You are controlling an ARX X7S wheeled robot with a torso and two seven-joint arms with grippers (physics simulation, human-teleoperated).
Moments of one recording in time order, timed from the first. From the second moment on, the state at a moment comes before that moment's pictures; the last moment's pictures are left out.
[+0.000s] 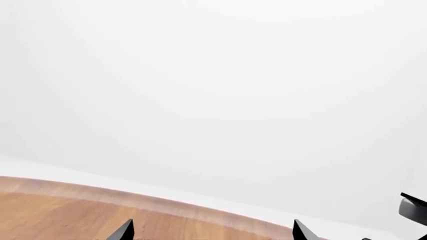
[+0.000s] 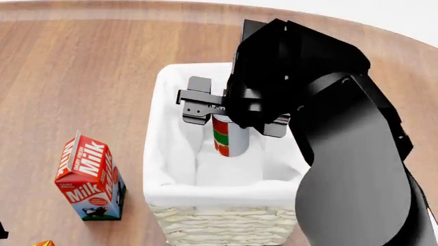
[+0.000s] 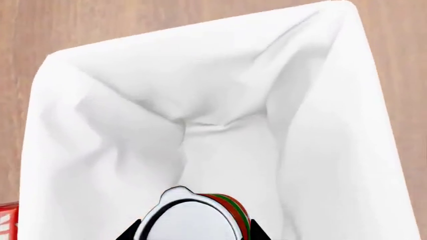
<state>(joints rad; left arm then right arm) 0.07 -0.49 0.00 0.79 -0.60 -0.10 -0.41 1.77 0.01 -2.14 1.30 2.62 0.83 0.37</state>
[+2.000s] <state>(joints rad) 0.07 -0.50 0.00 0.75 -0.62 -0.07 -0.42 1.55 0.00 -1.66 1.20 2.05 0.70 0.41</state>
